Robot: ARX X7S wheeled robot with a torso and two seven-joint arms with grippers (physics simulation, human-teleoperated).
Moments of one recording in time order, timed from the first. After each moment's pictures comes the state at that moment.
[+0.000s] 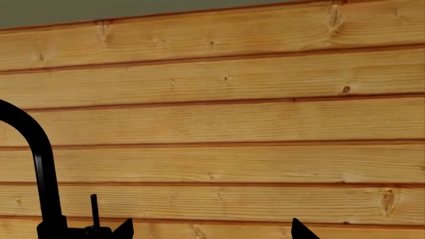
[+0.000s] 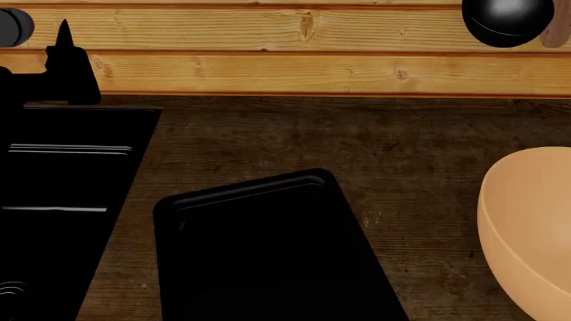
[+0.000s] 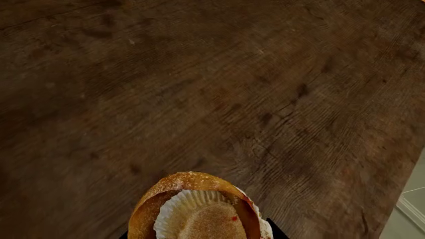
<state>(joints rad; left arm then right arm) -0.91 -0.24 0.14 0.14 -0.29 -0.81 -0.27 0.85 1.52 -0.61 0.27 1.72 0.89 0.70</state>
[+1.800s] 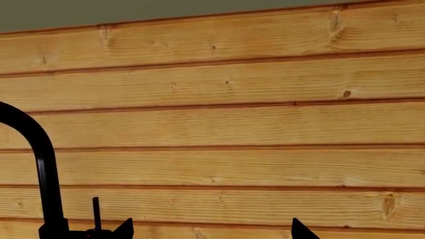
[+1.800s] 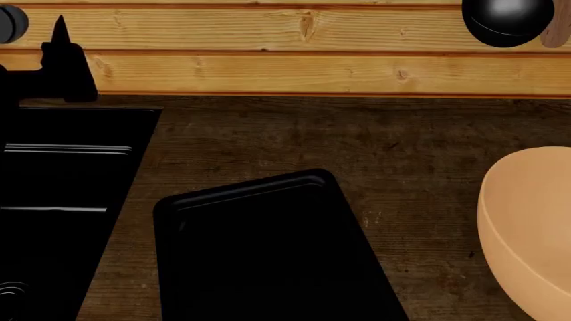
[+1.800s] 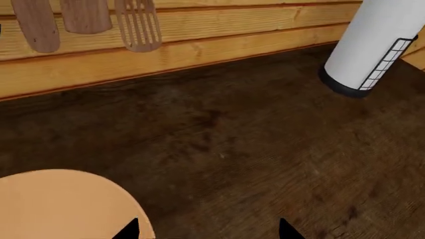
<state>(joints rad) -0.92 -0.26 0.15 0.15 -0.33 -0.81 -0.30 1.52 1.21 -0.56 0.26 1.39 1.38 0.66</state>
